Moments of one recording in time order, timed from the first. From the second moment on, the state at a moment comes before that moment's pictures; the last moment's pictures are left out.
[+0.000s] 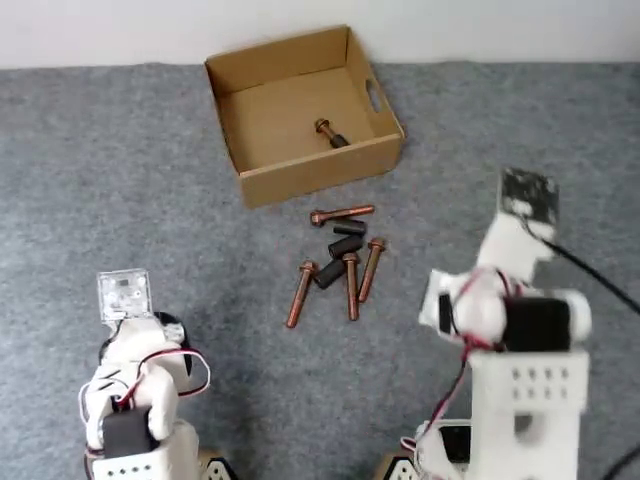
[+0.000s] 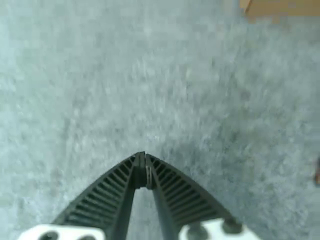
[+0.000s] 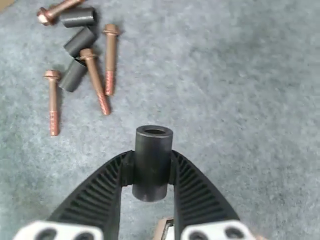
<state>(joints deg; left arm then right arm) -13.1 -103.4 90.9 69.7 7.1 -2.8 -50.3 26.2 100.1 -17.7</state>
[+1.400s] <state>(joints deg) 12.0 -20.1 30.9 85.5 3.9 14.3 -100.9 55.4 94.2 -14.5</state>
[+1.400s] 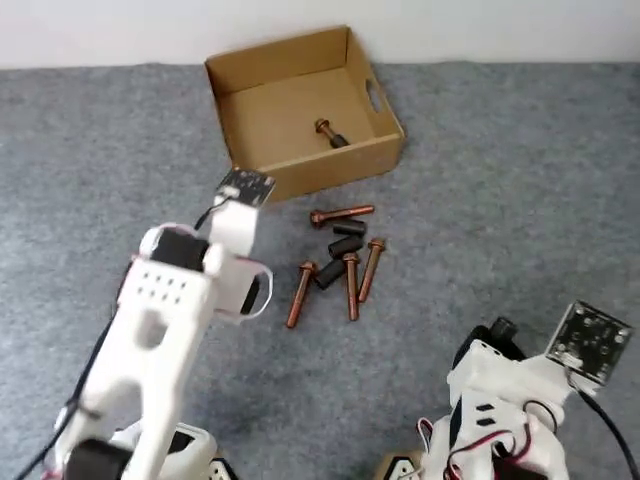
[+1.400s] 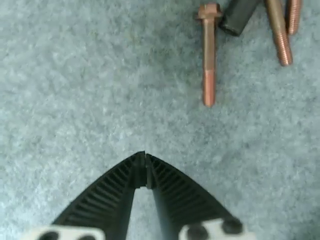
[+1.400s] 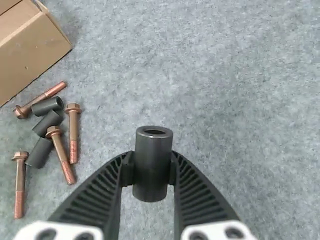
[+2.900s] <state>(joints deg) 19.3 40.6 -15.6 84.4 10.1 14.3 -101.5 55.4 94.2 -14.3</state>
